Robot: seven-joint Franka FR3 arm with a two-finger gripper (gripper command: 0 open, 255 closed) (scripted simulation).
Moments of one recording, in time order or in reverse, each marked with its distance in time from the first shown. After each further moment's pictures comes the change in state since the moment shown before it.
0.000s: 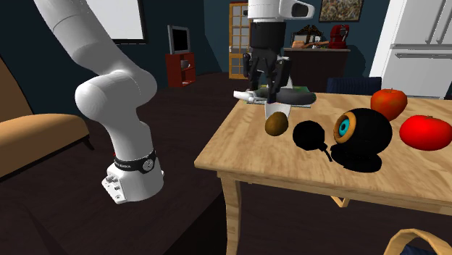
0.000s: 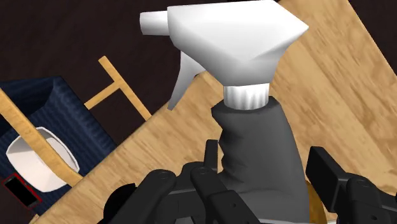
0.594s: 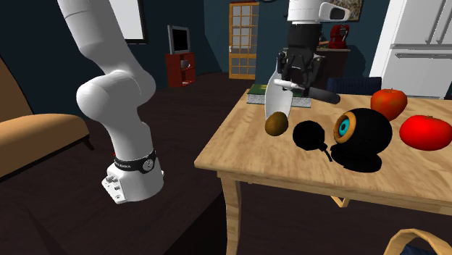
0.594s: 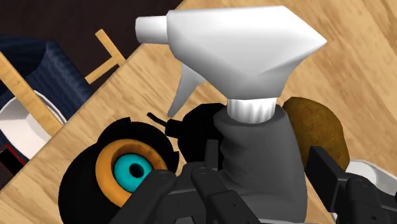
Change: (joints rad) arm 0.055 0.291 0.105 0.262 0.031 0.038 0.145
